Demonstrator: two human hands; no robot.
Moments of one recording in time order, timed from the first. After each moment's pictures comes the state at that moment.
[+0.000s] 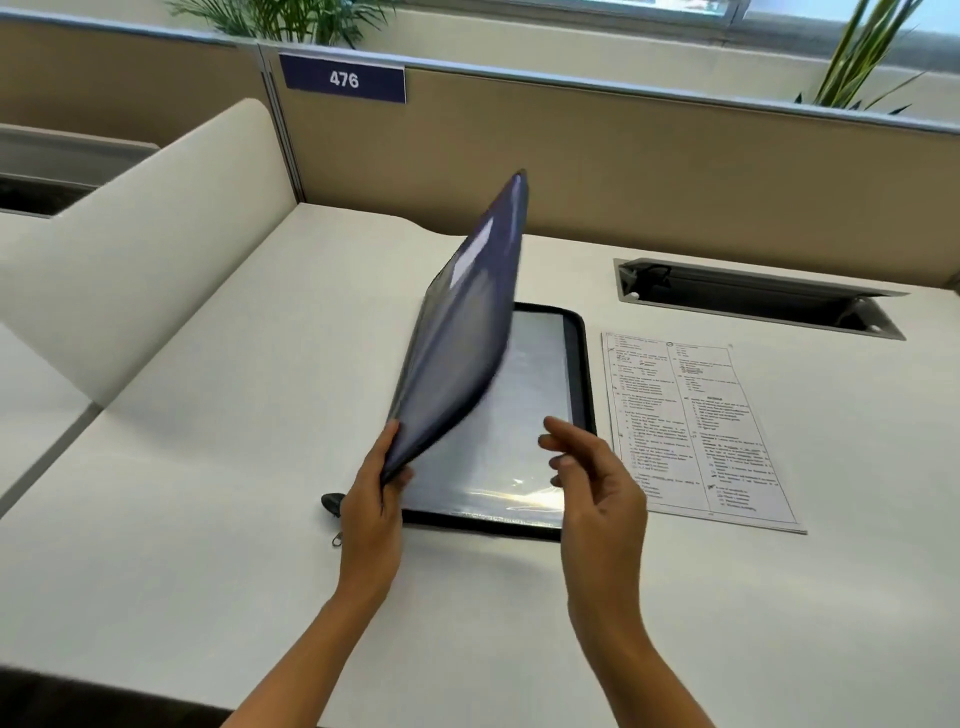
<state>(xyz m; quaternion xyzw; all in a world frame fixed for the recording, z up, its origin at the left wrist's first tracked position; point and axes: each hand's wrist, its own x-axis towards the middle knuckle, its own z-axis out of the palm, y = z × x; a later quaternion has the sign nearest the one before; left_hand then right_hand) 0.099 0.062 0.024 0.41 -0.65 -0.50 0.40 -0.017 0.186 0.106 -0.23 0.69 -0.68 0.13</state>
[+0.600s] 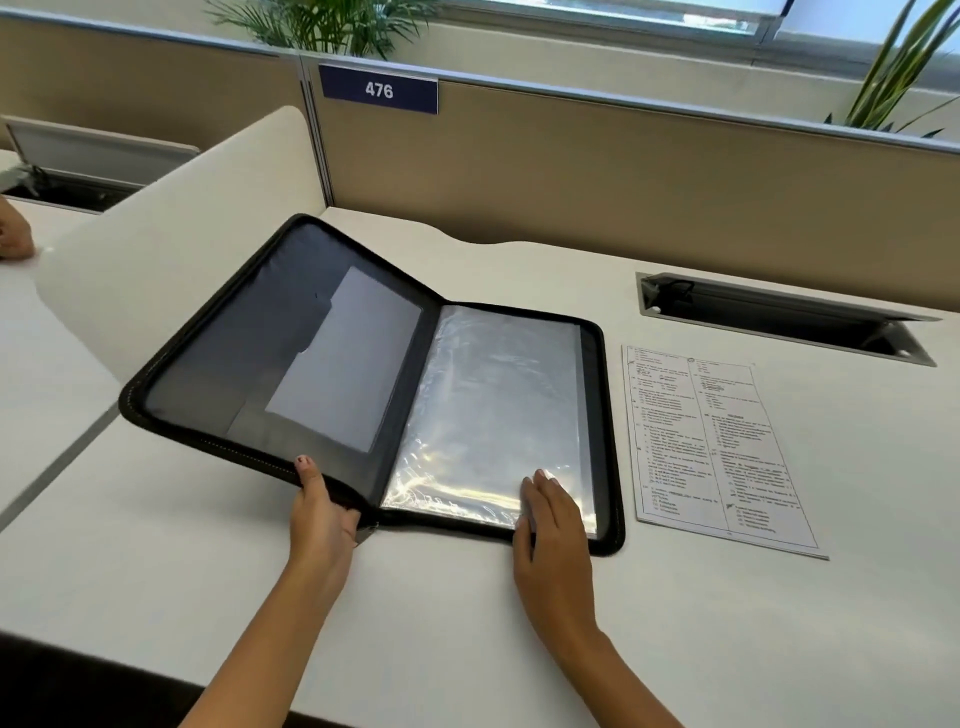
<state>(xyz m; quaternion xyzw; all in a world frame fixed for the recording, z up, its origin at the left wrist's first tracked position) 0.134 0.019 0.021 0.56 -0.22 -0.69 0.41 -0.021 0.172 -0.008 -0.44 0.82 -0.37 0.04</state>
